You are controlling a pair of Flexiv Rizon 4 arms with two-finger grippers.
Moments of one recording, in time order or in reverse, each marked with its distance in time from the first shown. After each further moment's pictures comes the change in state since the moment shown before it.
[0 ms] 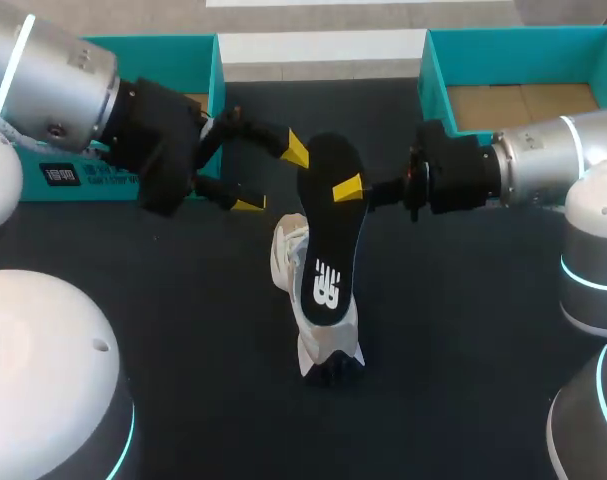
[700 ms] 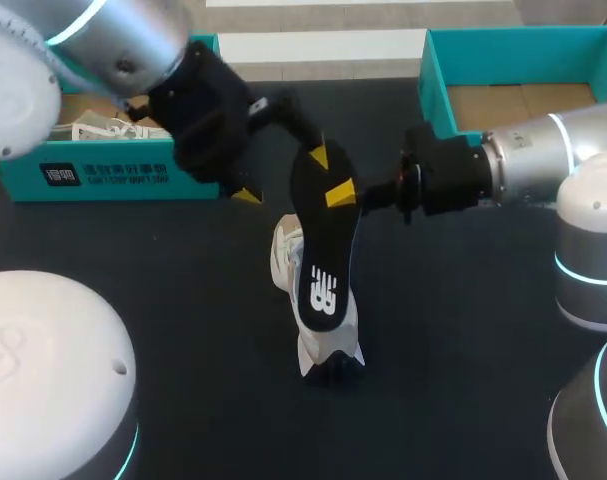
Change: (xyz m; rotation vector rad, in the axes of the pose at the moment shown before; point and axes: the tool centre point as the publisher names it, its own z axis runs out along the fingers) left arm 0.001 0.011 0.015 0.010 0.394 -0.094; right arm -0.005 -0.003 0.009 0.034 -0.015 0.002
